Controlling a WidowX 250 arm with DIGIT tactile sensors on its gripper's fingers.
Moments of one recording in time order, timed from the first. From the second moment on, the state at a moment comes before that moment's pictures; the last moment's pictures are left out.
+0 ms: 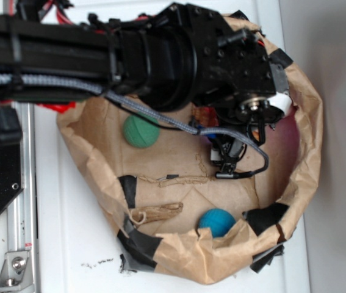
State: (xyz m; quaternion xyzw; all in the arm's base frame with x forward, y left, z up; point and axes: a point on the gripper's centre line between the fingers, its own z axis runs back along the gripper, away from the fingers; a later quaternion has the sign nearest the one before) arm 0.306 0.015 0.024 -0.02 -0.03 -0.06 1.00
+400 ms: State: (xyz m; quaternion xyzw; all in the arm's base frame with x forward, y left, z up) arm 0.284 0.019 0.117 0.00 -0.05 -0.02 1.00
